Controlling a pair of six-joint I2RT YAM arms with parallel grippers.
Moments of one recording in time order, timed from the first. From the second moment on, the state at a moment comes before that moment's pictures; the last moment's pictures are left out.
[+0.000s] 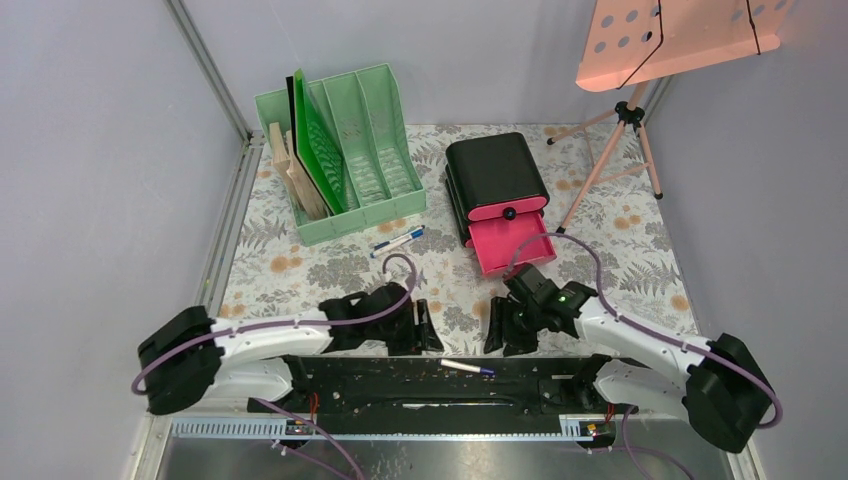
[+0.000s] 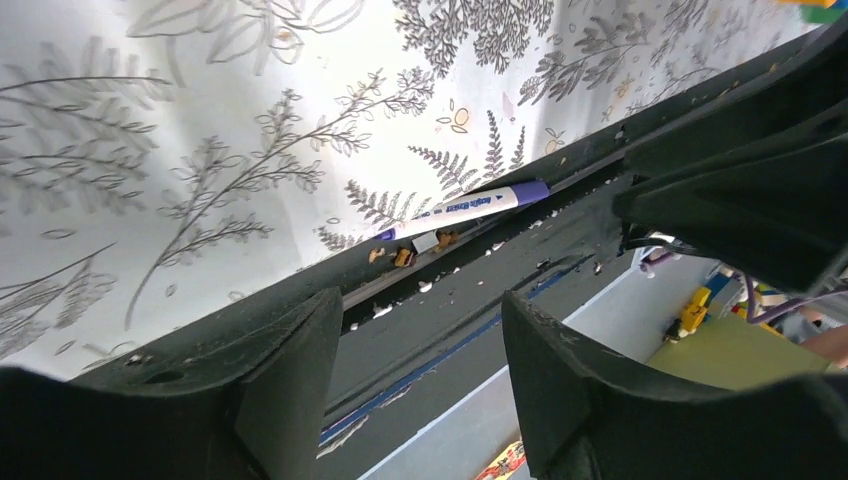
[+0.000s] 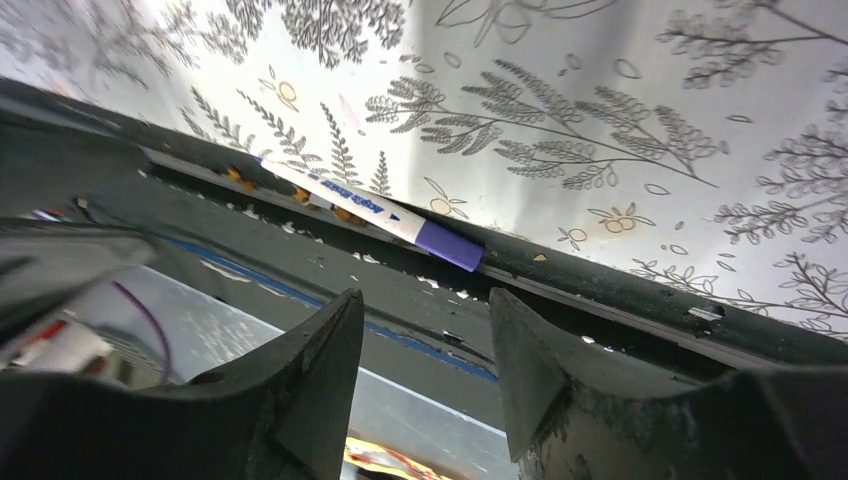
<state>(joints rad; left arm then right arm) -1.08 1.22 0.51 -0.16 0.13 -1.15 0.74 1.05 0.52 -0.65 -0.28 0.85</state>
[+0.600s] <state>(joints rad) -0.77 0.86 0.41 -0.30 0.22 -1.12 1.20 1.52 0.86 -0.67 -0.08 0.60</state>
